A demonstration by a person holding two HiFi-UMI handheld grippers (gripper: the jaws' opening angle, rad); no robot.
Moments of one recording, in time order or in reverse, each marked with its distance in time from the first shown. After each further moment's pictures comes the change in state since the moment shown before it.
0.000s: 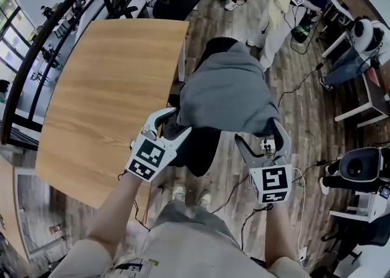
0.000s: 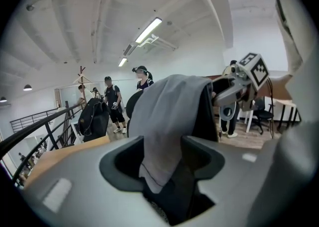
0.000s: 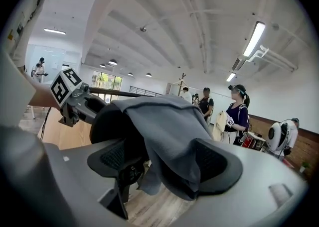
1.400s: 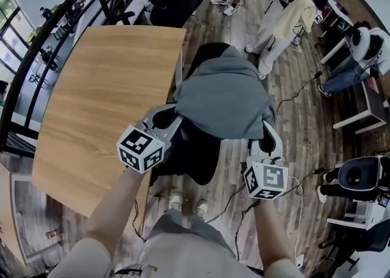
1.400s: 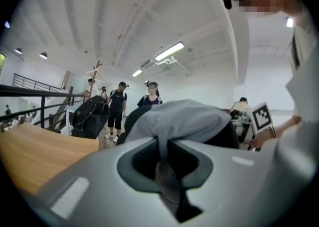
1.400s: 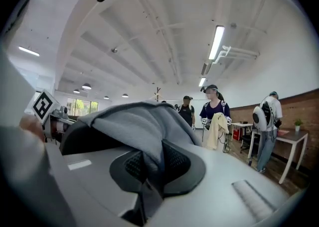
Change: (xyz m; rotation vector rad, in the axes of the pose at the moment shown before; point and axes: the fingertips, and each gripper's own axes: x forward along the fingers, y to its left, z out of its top) left arm 0.051 0.064 0.038 -0.298 -0.255 -0.037; right arm 0.062 -0.062 0.006 0.279 -0.213 -0.194
